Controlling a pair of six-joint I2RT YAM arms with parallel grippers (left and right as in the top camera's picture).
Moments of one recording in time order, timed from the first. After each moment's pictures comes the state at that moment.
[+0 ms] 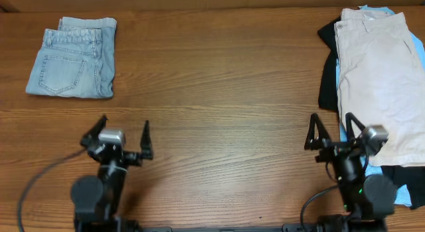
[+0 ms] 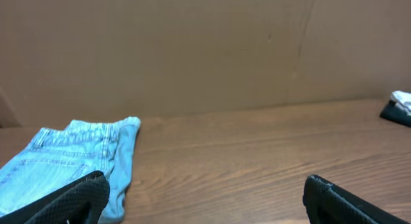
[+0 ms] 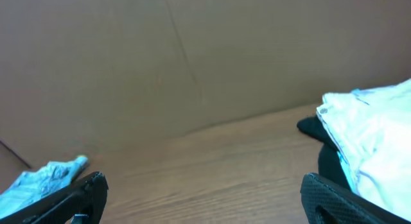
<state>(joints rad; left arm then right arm) 0.03 0.35 0.36 -0.08 0.15 0.01 0.01 0.31 0.39 -0.12 -0.12 0.33</state>
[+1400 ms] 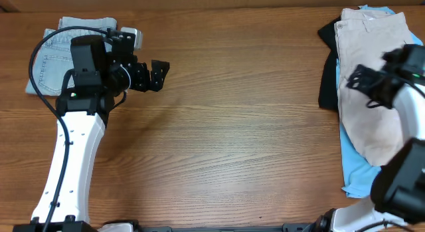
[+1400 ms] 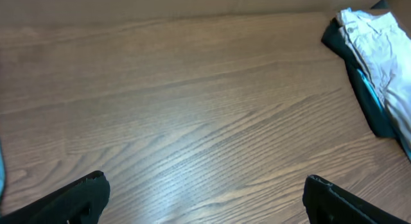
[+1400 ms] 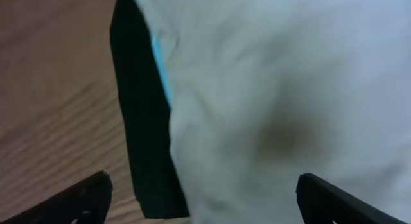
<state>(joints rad) 0.03 1.44 1.22 -0.49 0.47 0.03 -0.38 1.80 1.31 -0.64 -0.12 0.12</state>
